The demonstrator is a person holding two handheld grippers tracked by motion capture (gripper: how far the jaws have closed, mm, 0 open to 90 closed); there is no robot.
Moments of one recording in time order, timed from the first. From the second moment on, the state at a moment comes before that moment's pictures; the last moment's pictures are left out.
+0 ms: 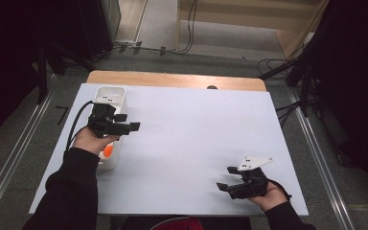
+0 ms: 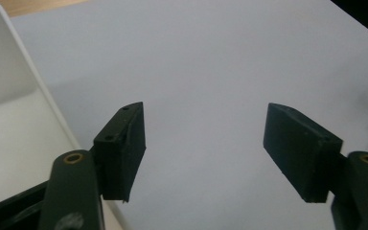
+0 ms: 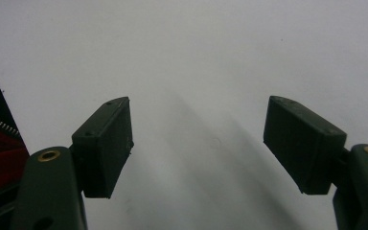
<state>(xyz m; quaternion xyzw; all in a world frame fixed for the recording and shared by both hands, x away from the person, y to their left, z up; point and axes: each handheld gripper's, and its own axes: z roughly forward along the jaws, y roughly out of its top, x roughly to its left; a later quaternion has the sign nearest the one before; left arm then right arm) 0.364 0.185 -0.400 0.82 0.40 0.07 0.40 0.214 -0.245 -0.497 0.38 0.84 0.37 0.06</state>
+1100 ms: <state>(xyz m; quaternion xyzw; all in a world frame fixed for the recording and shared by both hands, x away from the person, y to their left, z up) 0.346 0.155 -0.410 0.83 0.36 0.06 0.41 0.214 -0.246 -0.496 0.39 0.84 0.37 0.06</state>
